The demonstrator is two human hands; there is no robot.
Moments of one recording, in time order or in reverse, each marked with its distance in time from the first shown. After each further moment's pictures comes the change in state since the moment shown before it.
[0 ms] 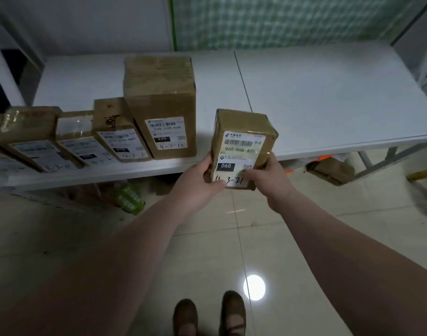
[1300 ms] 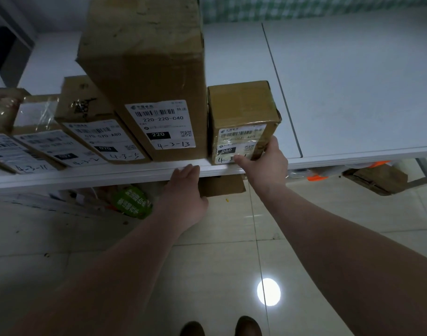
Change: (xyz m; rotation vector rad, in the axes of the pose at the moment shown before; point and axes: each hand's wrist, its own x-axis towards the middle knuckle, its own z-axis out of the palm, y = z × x) left_hand 0.090 -0.099 -0.002 0.689 0.098 -0.130; right_hand 0.127 0.055 0.065 -0.383 0.269 -0.164
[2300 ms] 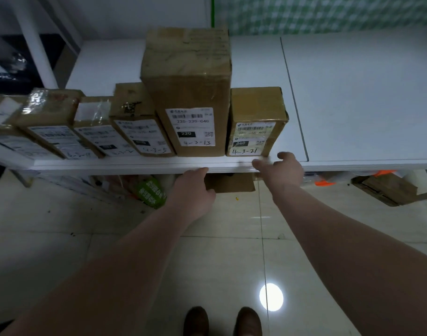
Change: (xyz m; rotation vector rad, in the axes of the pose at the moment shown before) left_hand -0.051 0.007 -0.039 -0.161 0.027 -0.069; right_hand -0.026 -0.021 -0.027 -0.043 -0.046 0.251
